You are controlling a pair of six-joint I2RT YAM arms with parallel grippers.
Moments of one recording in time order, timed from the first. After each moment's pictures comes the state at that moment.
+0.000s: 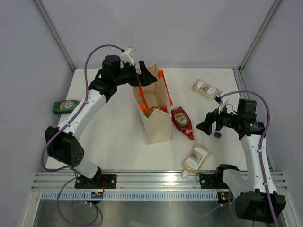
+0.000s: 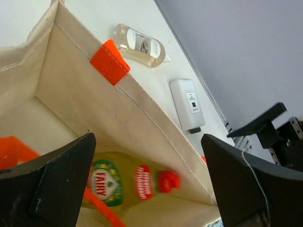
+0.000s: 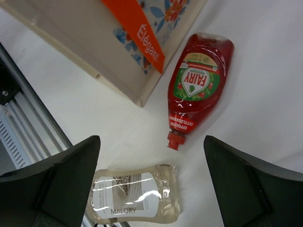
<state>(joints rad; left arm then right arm) -0.39 1.58 1.49 -0.25 0.52 -0.50 -0.14 0.86 0.85 -0.77 -0.94 -0.41</state>
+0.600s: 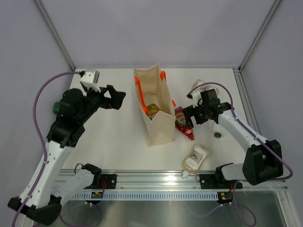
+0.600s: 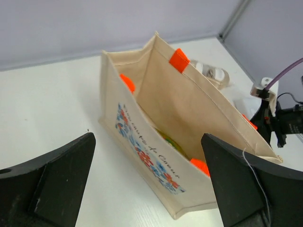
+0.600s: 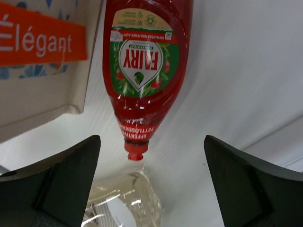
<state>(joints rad) -0.39 0.98 1.25 -0.45 0.13 -0.22 0.29 1.31 0.97 -0.64 -0.23 -0.16</state>
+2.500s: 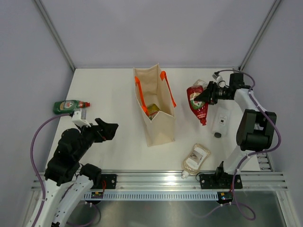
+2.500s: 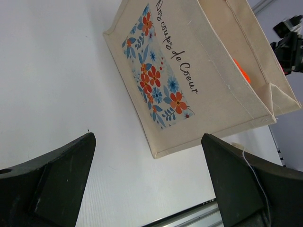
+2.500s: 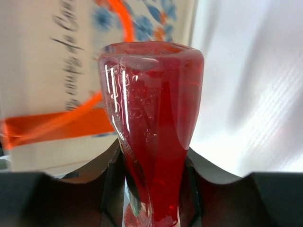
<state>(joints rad) -0.39 0.33 0.72 -0.66 0.00 -0.57 -0.16 1.79 1.28 -0.60 -1.12 0.08</state>
